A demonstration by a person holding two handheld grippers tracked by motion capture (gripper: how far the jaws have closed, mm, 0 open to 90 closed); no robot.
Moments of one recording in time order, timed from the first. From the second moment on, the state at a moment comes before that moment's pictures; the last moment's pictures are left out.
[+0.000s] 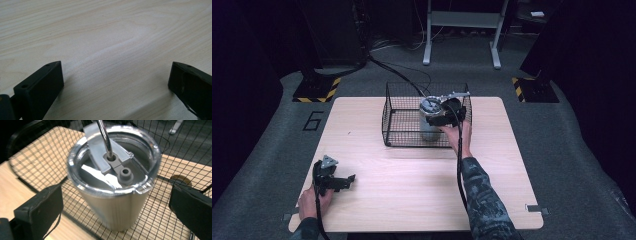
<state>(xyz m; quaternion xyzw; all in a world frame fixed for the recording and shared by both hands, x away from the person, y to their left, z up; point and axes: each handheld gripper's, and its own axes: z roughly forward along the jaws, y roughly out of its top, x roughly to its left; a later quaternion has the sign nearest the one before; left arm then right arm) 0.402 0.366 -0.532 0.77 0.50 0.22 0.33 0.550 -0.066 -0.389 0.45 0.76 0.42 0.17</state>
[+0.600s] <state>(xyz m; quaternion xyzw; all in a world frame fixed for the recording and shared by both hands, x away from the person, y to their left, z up) 0.402 0.366 -0.532 0.77 0.50 0.22 0.33 0.461 -0.133 -0.356 0.42 0.76 0.44 0.22</state>
